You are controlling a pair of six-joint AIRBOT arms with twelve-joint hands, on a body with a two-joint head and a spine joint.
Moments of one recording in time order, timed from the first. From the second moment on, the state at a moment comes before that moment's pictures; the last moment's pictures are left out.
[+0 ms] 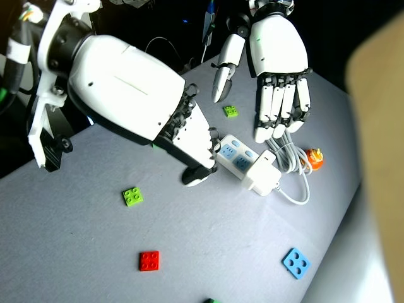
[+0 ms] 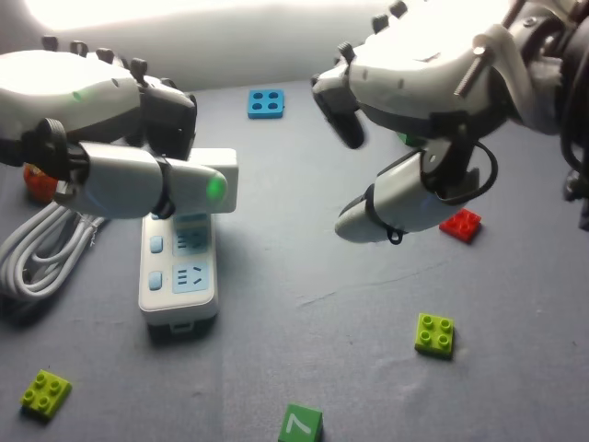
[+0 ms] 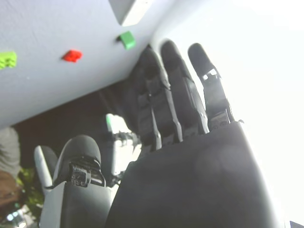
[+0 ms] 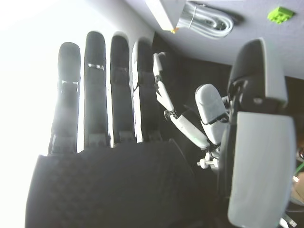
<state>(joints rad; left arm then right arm) 0.19 -0.67 0.79 -1.23 -0.13 2.12 0.07 -1.03 0.70 -1.02 -0.61 -0.09</state>
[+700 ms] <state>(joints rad) 0.19 -0.67 0.78 -1.23 -0.14 2.12 0.02 -0.98 0.67 -1.13 -0.62 0.03</state>
